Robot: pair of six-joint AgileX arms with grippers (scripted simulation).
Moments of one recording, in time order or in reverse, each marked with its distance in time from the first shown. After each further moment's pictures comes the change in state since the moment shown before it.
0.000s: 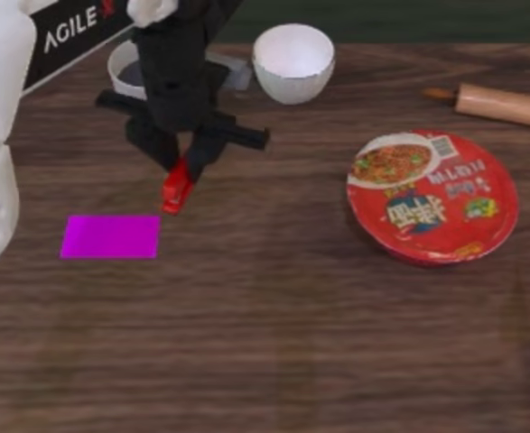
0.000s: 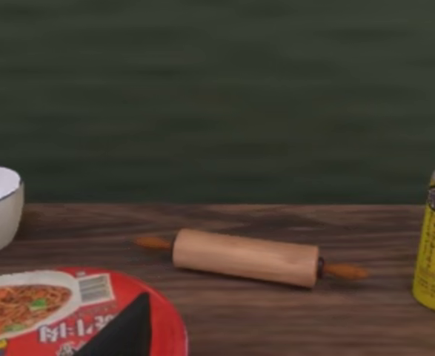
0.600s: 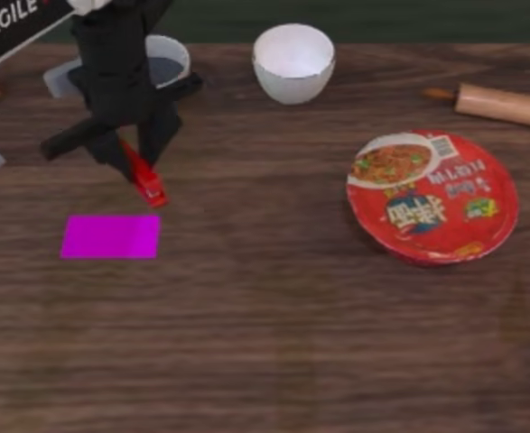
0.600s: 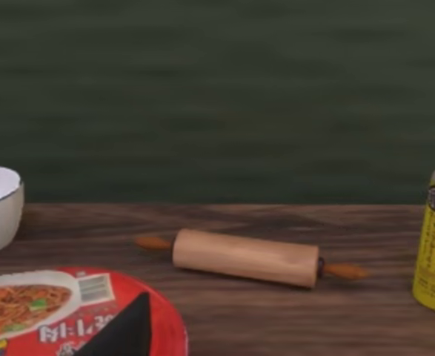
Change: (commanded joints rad) left arm 0.119 -0.036 -0.055 -0.022 0.003 -0.896; right arm 0.000 0.000 0.000 0.000 0.000 0.000
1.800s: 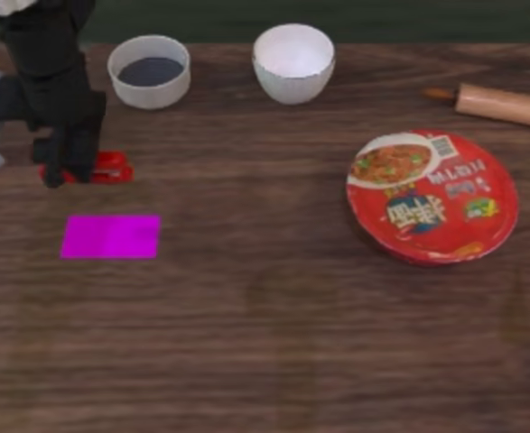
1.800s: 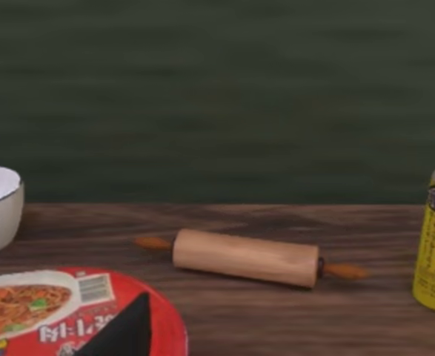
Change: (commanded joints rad) left arm 0.119 -0.097 -0.158 0.099 0.005 -0.807; right arm 0.000 0.000 0.000 0.000 0.000 0.000
